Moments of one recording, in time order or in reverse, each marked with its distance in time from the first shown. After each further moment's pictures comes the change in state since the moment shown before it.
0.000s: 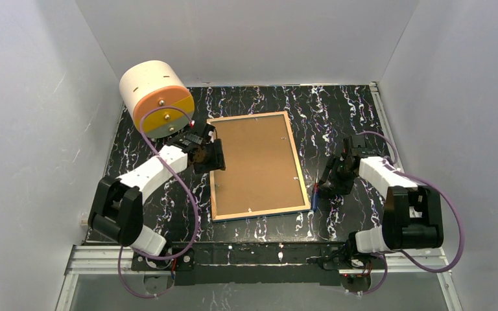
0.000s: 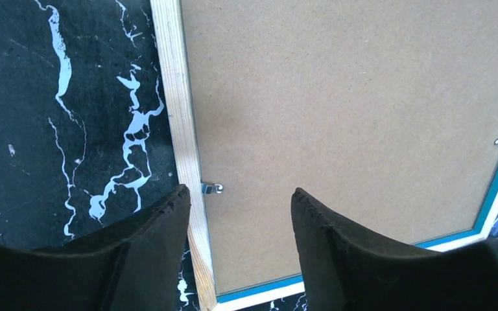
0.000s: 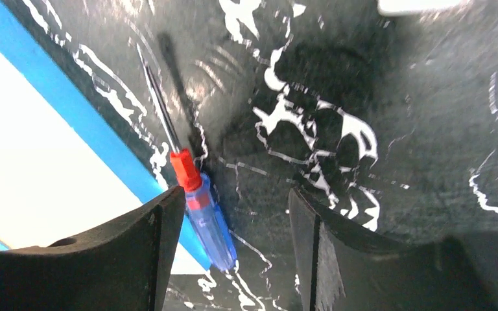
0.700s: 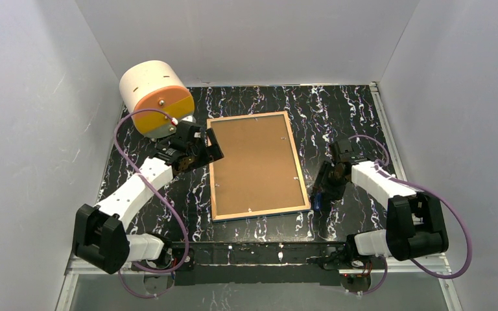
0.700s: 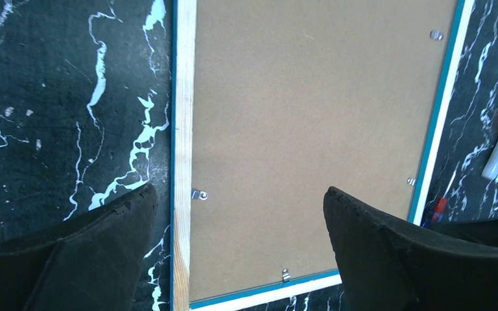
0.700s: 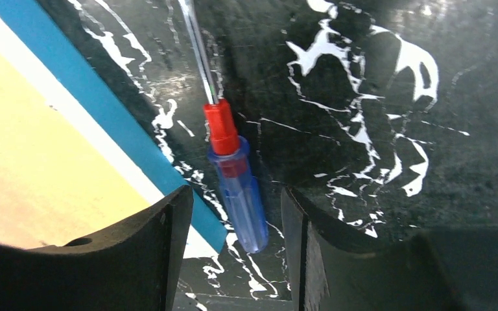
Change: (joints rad) left arm 0.027 -0.216 -0.081 0.078 -0.058 -0.131; right arm 0.145 -0.079 -0.040 -0.053 0.043 0.119
